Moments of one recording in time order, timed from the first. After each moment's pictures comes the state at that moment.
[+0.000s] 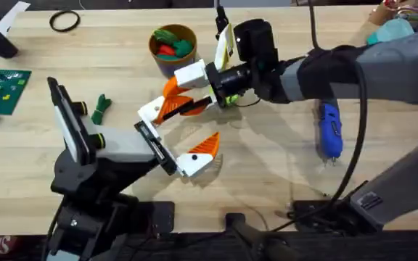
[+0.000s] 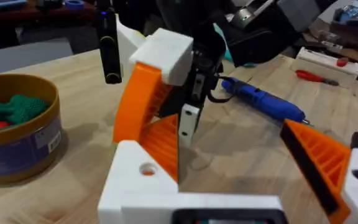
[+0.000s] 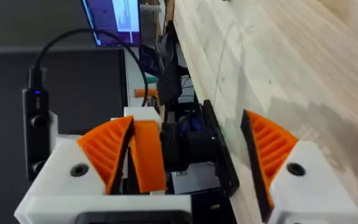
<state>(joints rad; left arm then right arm) -0.24 0.00 0.01 -0.07 0.69 -0.10 0.58 1.87 0.95 0.37 -1.16 1.00</state>
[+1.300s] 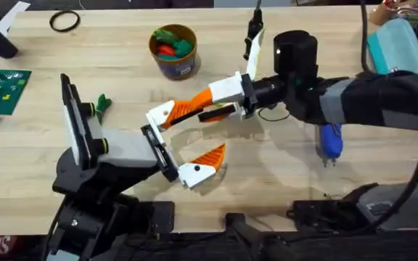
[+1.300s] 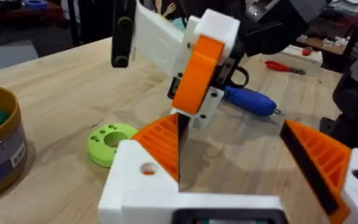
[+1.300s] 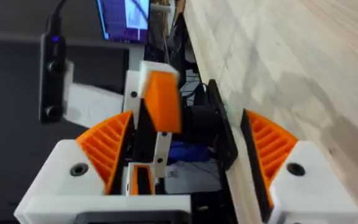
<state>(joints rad) -0.26 0.00 0.01 -0.07 0.79 -0.09 0.48 1.63 0.67 0.48 -1.25 0.93</state>
